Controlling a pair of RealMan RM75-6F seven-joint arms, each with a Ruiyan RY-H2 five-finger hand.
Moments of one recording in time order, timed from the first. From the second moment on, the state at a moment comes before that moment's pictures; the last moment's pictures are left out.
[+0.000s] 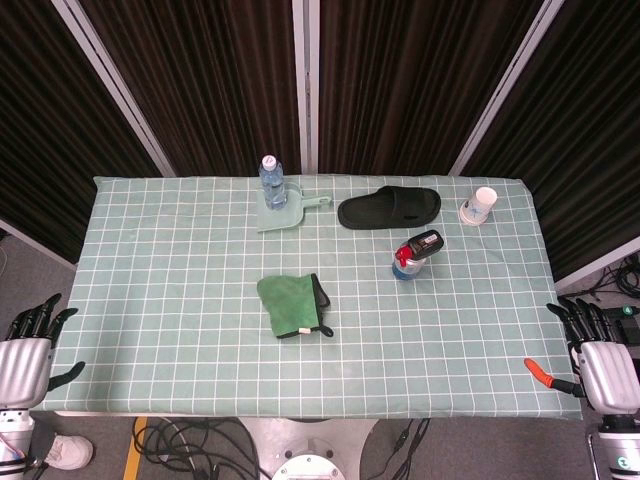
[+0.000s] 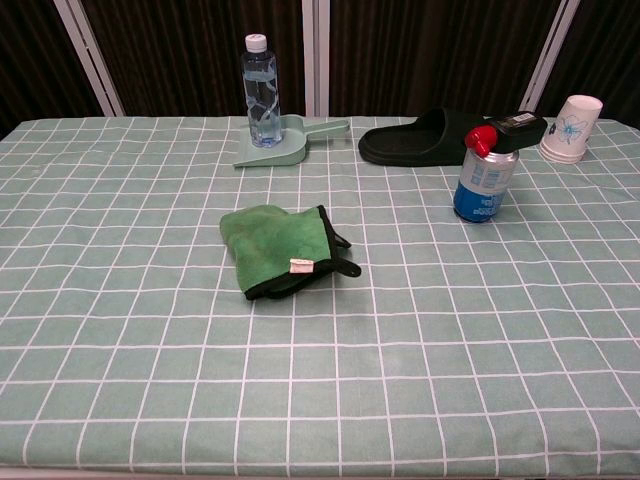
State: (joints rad) left arm -0.02 -1.21 -0.03 -1.57 1.49 1.55 0.17; right arm 0.04 -1.10 0.03 -1.57 -1.57 1.52 0.19
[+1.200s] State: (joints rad) left arm -0.02 -1.20 -0.04 -1.60 1.51 1.57 0.17; right arm 0.43 -1.31 0.08 -1.58 -1.71 1.11 0.10
